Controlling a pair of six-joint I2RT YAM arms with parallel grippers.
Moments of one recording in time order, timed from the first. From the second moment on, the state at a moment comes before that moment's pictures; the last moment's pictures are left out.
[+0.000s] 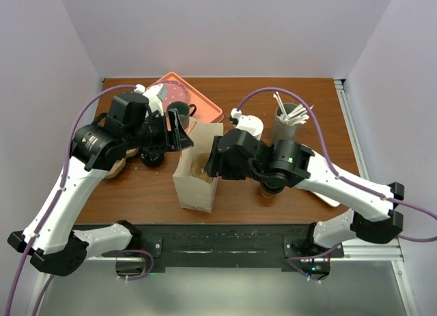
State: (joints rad) left arm -0.56 1.15 1.60 -1.11 0.15 -0.60; right arm 1.21 1.39 1.66 -1.04 0.38 1.09
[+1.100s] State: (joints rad) left arm -0.53 1.27 1.73 -1.21 0.21 -0.38; right arm 1.04 1.28 1.57 -1.08 0.11 0.22
